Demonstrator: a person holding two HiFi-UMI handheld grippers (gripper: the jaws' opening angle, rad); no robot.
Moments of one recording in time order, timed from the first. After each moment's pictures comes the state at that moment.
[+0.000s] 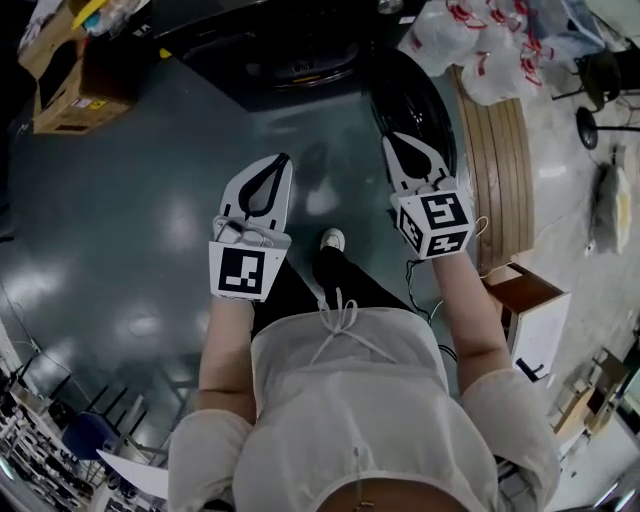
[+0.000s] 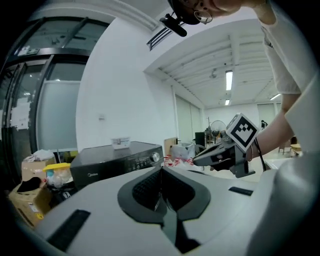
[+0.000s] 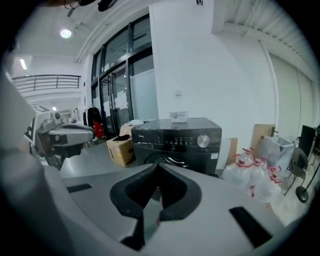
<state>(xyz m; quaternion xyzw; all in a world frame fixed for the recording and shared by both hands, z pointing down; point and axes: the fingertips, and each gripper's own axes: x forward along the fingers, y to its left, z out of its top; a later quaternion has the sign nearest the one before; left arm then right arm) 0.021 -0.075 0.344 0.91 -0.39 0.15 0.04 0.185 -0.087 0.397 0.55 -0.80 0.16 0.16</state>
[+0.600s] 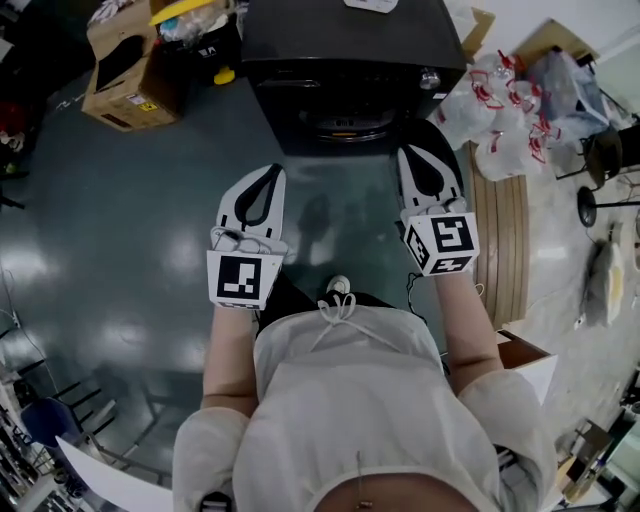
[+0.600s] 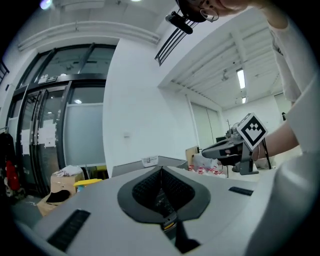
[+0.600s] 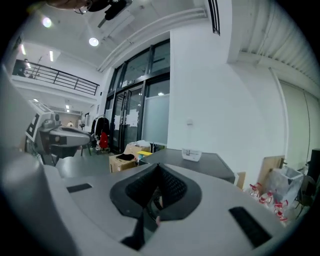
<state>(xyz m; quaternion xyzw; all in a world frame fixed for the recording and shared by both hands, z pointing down) -0.089 -0.078 0.232 0.86 -0.50 0.11 -0.02 0.107 -0.115 0.259 0.53 -0.84 0.03 0.10</state>
